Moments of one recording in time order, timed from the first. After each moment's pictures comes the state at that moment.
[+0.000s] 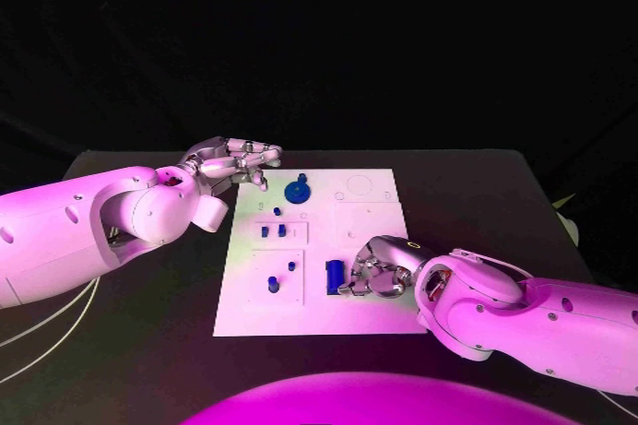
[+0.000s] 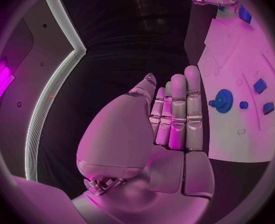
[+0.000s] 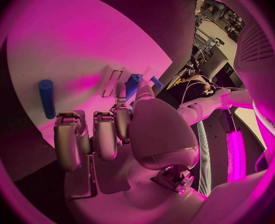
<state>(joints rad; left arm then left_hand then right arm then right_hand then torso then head) 1.20 -0.96 -0.04 1.57 -0.05 -0.18 0.17 1.48 -0.09 0.17 0.17 0.05 1.02 0.17 0.09 0.13 1.06 0.10 0.30 0.27 1.18 0.02 0.82 0.59 0.17 1.17 0.11 0.69 0.62 1.03 -0.85 -0.15 1.86 -1.43 -0.36 -0.48 1.29 0.06 -0.23 0.28 0.26 1.07 0.05 0.40 0.46 1.41 -0.02 1.32 1.42 1.46 -0.09 1.50 1.31 0.02 1.47 0.03 1.52 1.31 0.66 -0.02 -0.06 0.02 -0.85</state>
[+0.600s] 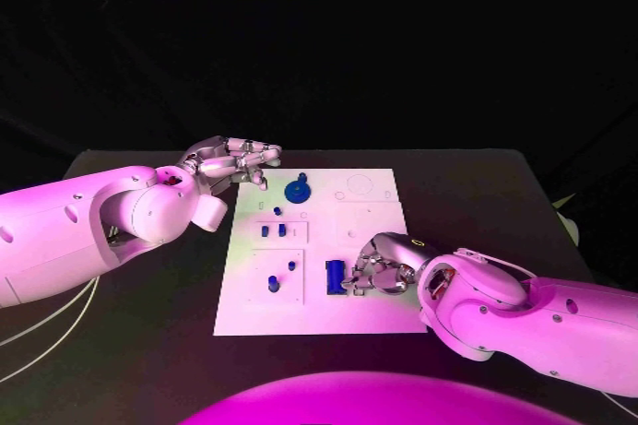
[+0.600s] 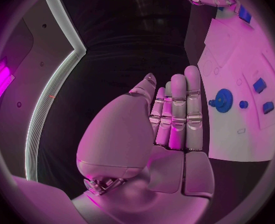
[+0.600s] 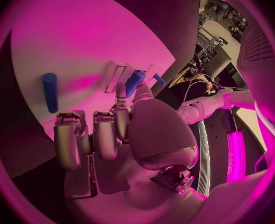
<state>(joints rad) 1.20 -0.97 -0.04 1.57 -0.05 -0.18 0.17 1.48 -0.09 0.17 0.17 0.05 1.02 0.17 0.09 0.13 1.06 0.10 0.30 0.27 1.18 0.02 0.82 0.59 0.17 1.17 0.11 0.69 0.62 1.03 -0.87 -0.15 1.88 -1.45 -0.39 -0.50 1.31 0.07 -0.22 0.28 0.27 1.07 0.05 0.40 0.46 1.41 -0.02 1.33 1.45 1.46 -0.09 1.50 1.31 0.02 1.47 0.03 1.52 1.31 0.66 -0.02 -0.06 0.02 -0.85</state>
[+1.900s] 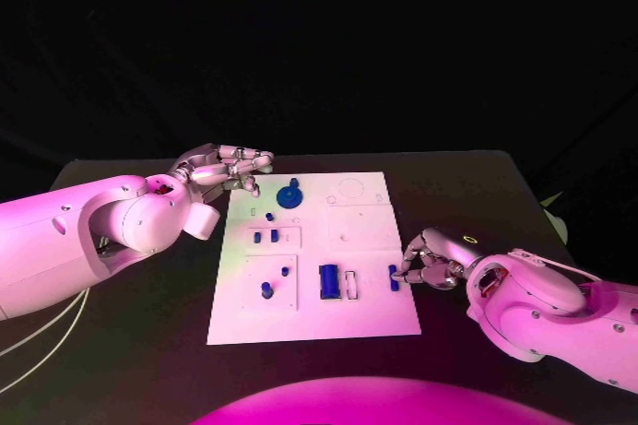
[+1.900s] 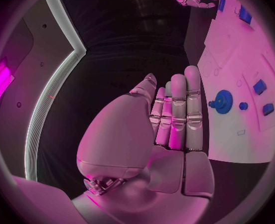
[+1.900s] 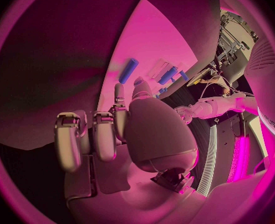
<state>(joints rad) 1.20 -0.96 -0.04 1.57 -0.05 -0.18 0.17 1.49 -0.09 0.17 0.17 0.05 1.02 0.17 0.09 0.13 1.06 0.10 0.31 0.27 1.18 0.02 0.82 0.59 0.17 1.17 0.11 0.69 0.62 1.04 -1.07 -0.16 1.91 -1.54 -0.42 -0.54 1.38 0.04 -0.27 0.29 0.39 1.07 0.06 0.31 0.41 1.41 0.00 1.34 1.48 1.47 -0.08 1.52 1.31 0.02 1.46 0.03 1.55 1.31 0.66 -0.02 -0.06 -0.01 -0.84</state>
